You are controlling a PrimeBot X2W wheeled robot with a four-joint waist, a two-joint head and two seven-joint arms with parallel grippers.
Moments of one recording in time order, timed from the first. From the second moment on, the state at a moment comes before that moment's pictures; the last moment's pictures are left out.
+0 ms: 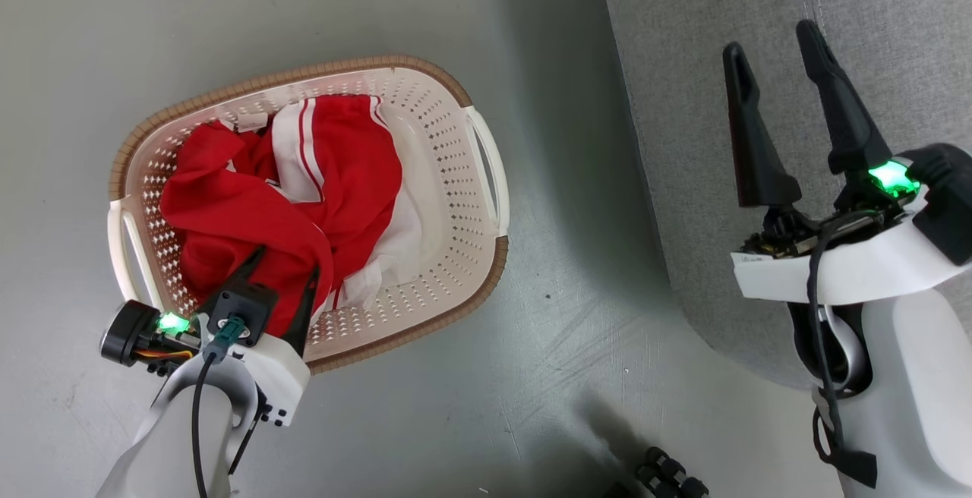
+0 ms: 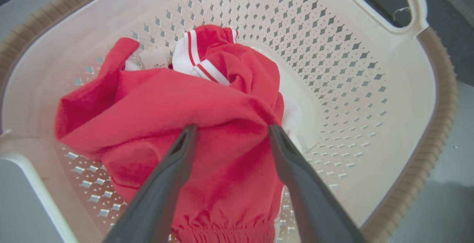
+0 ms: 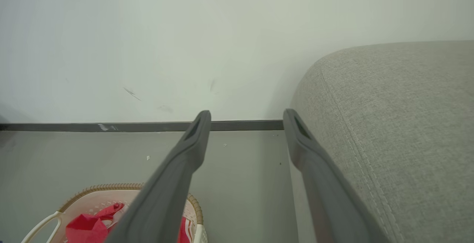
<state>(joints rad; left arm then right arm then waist) -0.50 0.14 -0.31 0.67 -0.05 -0.03 -0.22 -0.38 -0.04 0.08 -0.15 0.17 0.12 -0.26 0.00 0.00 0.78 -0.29</state>
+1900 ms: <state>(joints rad) -0.56 0.13 -0.33 0.56 -0.06 -0.06 -0.25 -0.42 -0.04 0.05 -0.08 0.11 0.12 -0.26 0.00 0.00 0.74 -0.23</state>
